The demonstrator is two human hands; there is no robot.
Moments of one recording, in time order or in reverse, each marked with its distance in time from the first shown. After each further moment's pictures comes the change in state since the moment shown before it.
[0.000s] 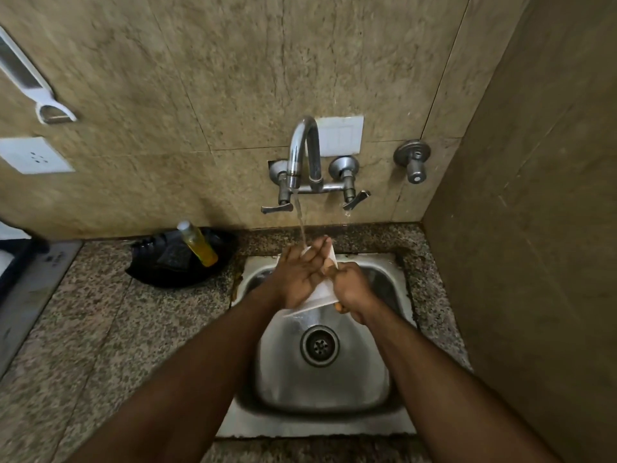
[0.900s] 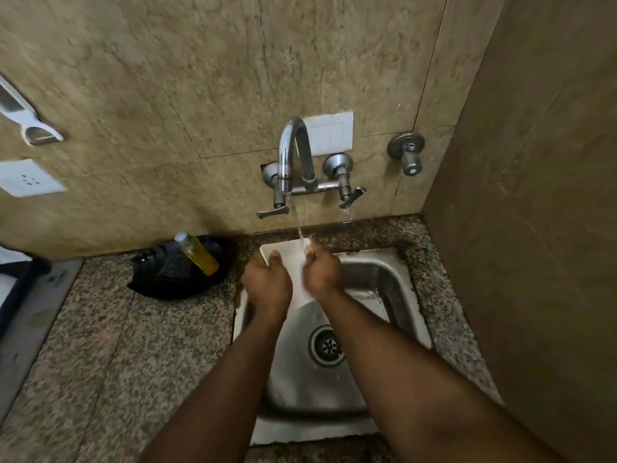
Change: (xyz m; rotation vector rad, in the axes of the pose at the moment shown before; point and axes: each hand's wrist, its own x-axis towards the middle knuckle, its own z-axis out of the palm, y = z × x) left_hand -0.029 0.032 -0.020 -0.854 0.907 -0.783; right_hand 0.047 -0.006 0.059 -0.383 0.312 -0.212
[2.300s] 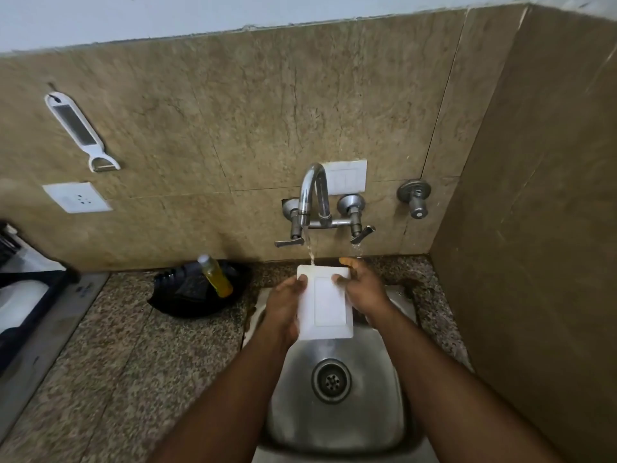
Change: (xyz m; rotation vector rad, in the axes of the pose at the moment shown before) left_hand 0.005 0.008 0.000 -0.594 -0.541 -0.505; right_hand 0.004 0.005 -0.087 0.349 -0.187 0.017
